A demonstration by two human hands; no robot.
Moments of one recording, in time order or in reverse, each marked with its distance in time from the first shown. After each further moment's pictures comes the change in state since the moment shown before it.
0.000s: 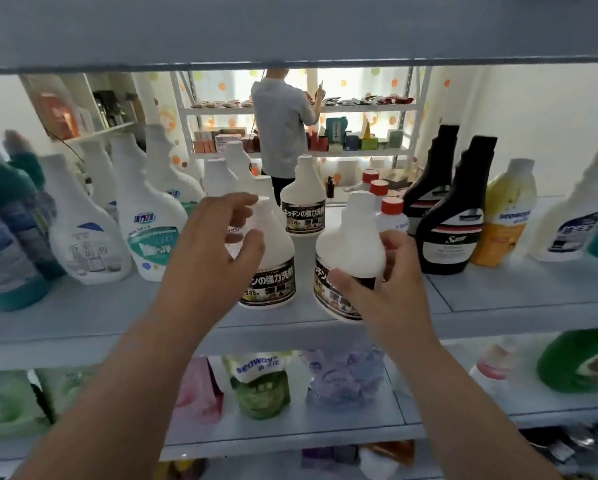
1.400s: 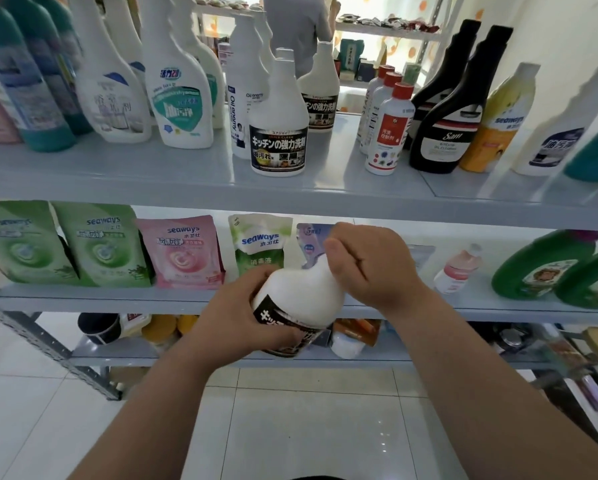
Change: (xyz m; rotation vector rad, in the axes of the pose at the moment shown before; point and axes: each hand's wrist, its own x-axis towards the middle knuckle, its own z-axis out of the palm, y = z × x) left_hand -0.240 -0.018 0.007 -0.372 -0.520 -0.370; right_hand -0.129 -0.017 -0.023 -0.449 -0.394 -0.546
